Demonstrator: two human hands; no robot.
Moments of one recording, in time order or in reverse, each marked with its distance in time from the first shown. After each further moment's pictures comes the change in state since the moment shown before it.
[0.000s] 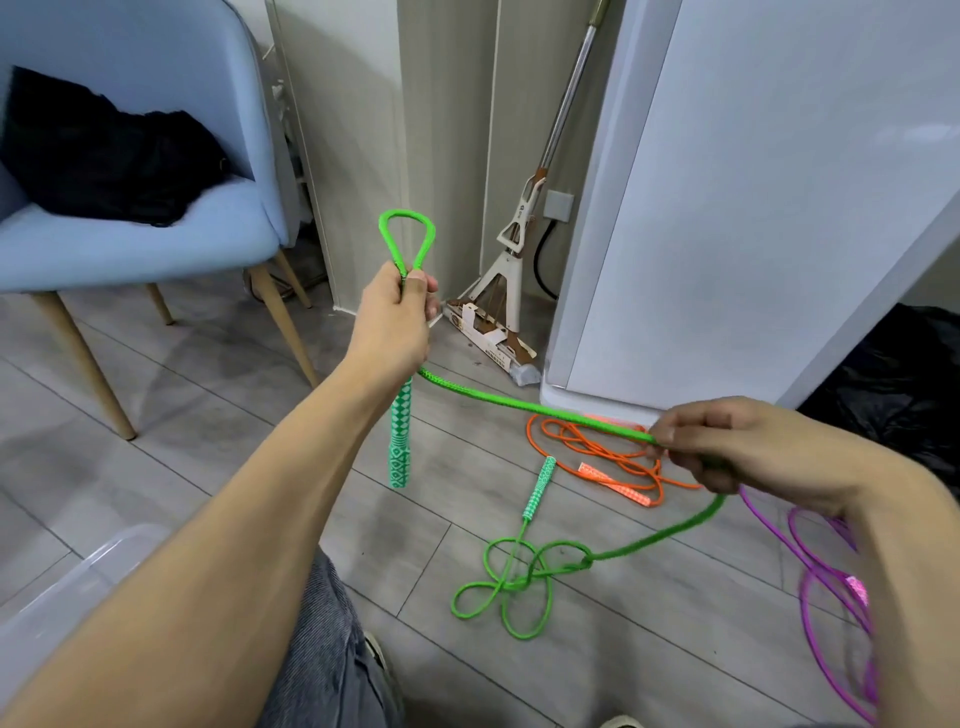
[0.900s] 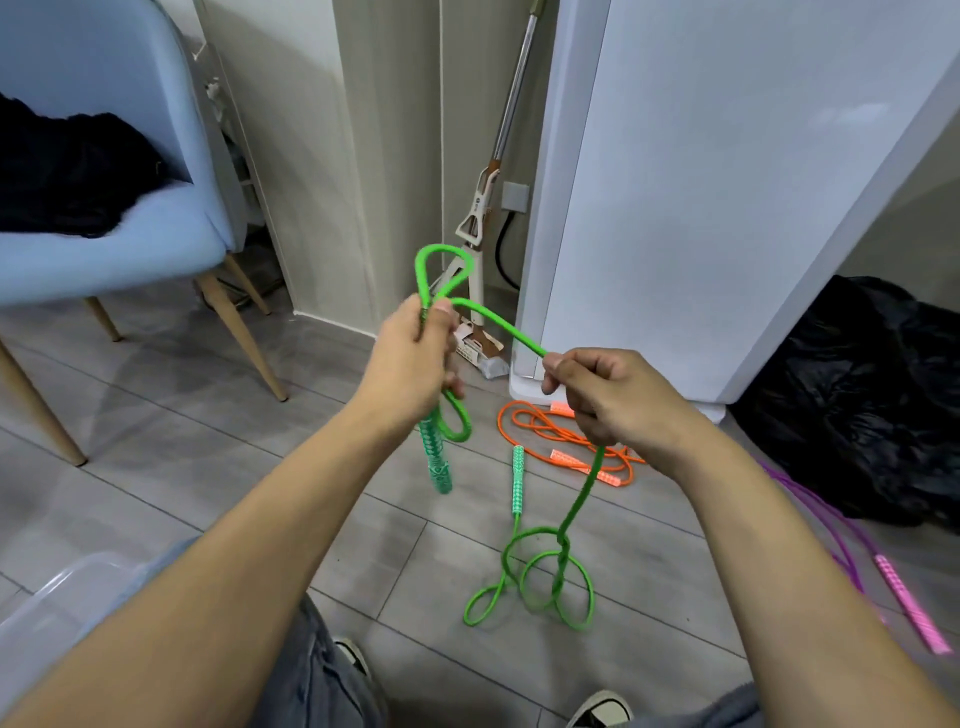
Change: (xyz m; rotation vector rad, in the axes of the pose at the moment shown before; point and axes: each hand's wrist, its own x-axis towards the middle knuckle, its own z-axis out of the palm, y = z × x) left_hand -0.041 -0.002 0.045 -0.105 -0.202 0.008; right_hand 0.030 -0.025 0.050 0.303 0.247 -0.206
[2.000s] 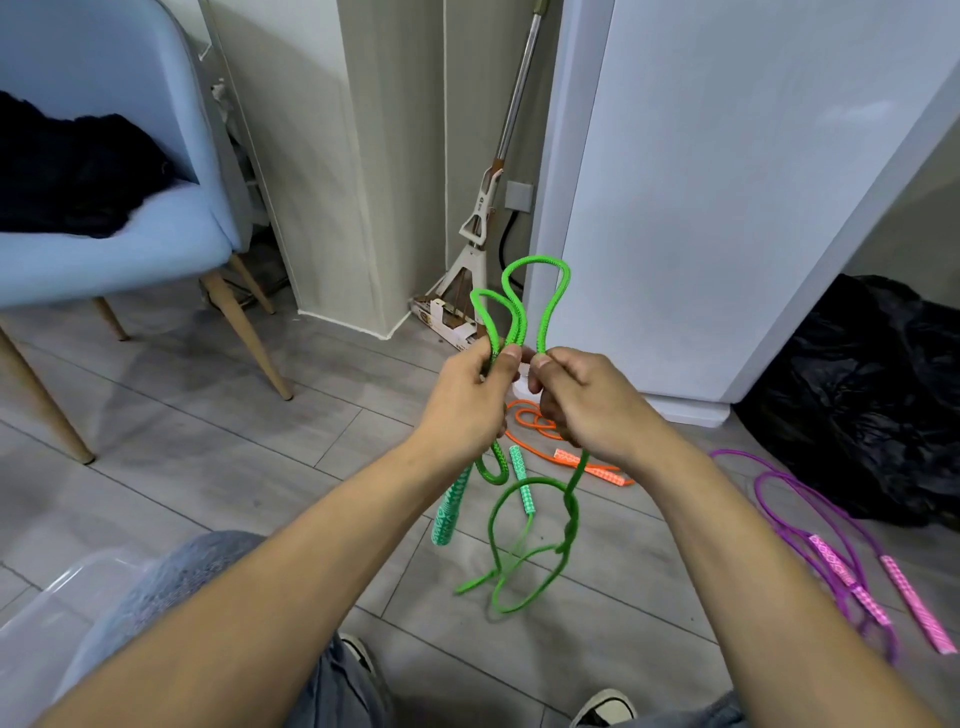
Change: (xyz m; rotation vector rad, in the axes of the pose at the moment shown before) left_hand -0.029 -0.009 0.035 0.025 -0.155 -0.081; right_hand 0.014 0.011 0.025 -0.224 0.066 -0.087
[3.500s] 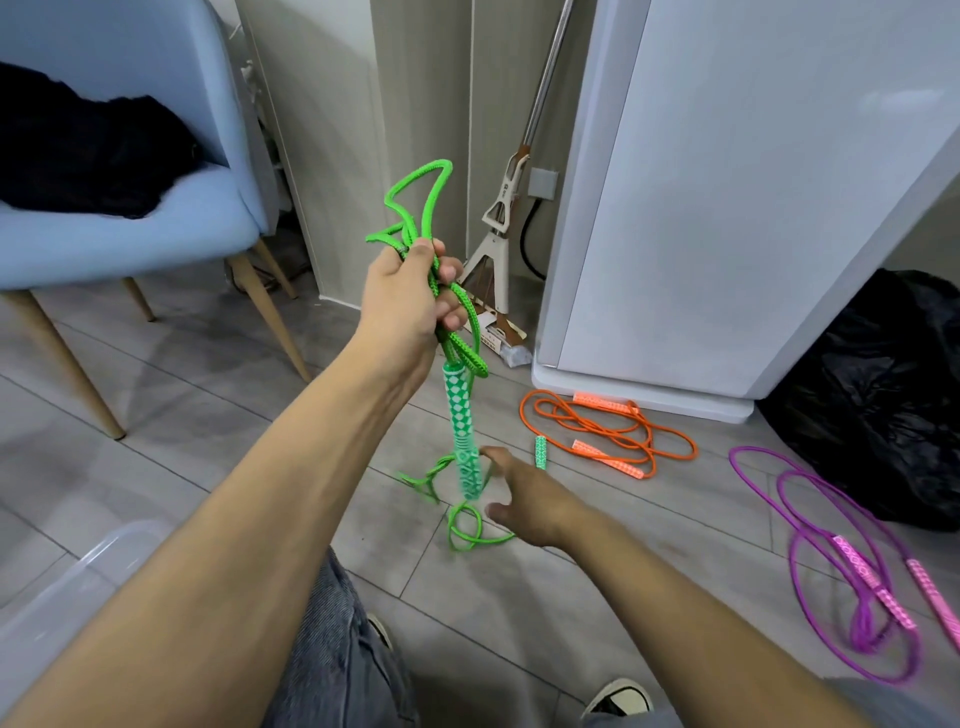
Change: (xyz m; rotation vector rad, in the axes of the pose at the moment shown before) left_hand 0.027 0.048 -0.065 -0.563 0.276 -0.014; right_hand 0.001 0.119 0.103 -0.515 -0.425 0.101
